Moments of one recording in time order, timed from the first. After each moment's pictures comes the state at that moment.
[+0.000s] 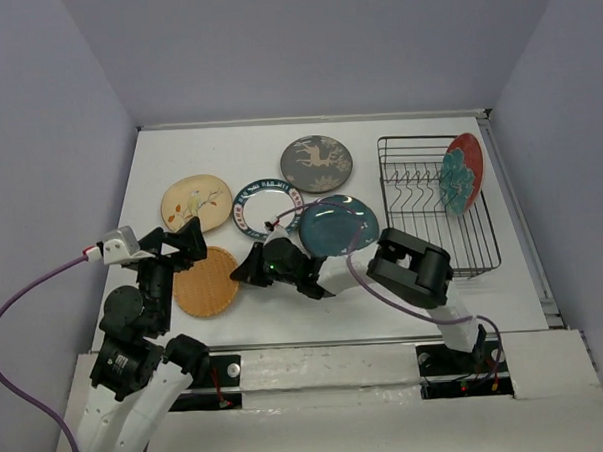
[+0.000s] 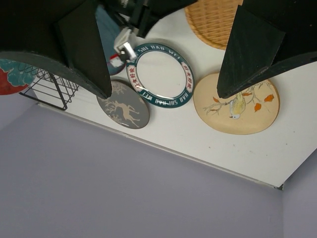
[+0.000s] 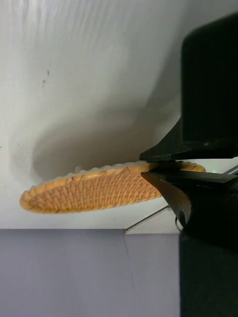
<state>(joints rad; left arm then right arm) -0.49 0.22 0.65 -0.29 -0.49 -0.37 1.11 2.19 1.22 0.58 0.05 1.20</state>
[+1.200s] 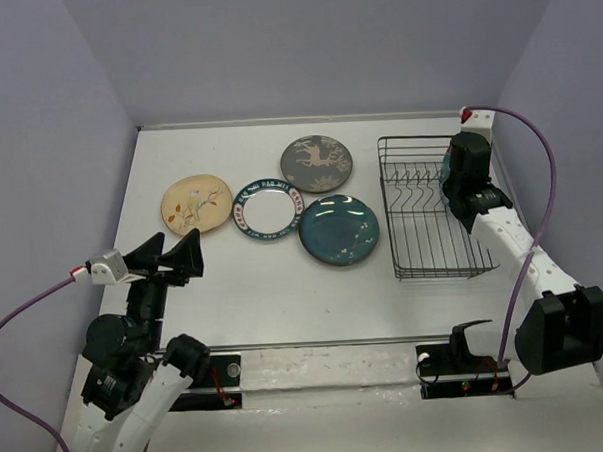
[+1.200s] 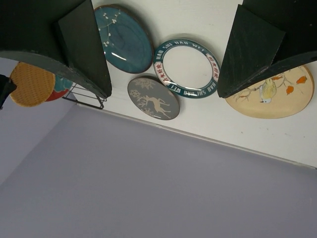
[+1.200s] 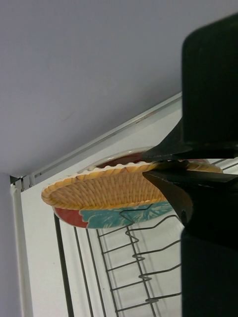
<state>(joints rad) -0.55 0.07 0.63 -0.28 -0.42 -0.36 0.17 1.25 1.01 -0.07 0.74 -0.10</state>
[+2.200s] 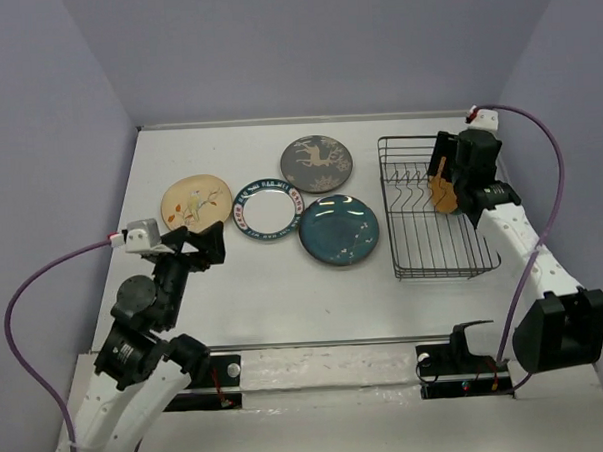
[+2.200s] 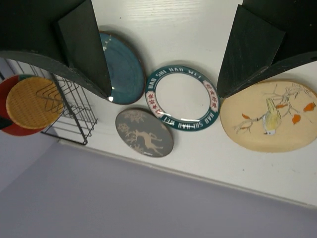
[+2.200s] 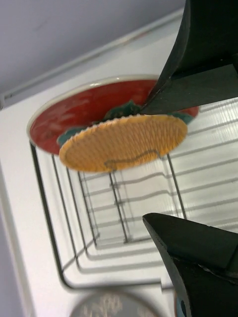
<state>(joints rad) -0.57 0.23 0.63 -0.29 -0.40 -0.39 0.10 1.29 1.07 -0.21 0.43 0.13</state>
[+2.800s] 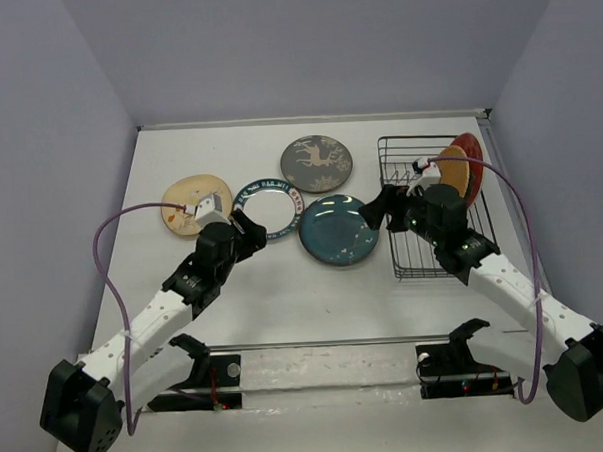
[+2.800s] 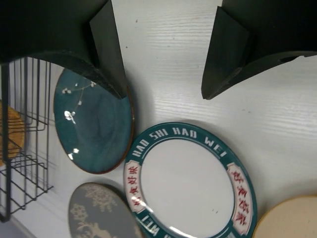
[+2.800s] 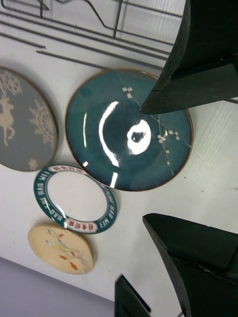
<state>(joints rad) -0.55 0.86 0.52 -0.08 -0.29 -0.78 0.43 1.00 0.71 -0.03 -0.05 0.49</state>
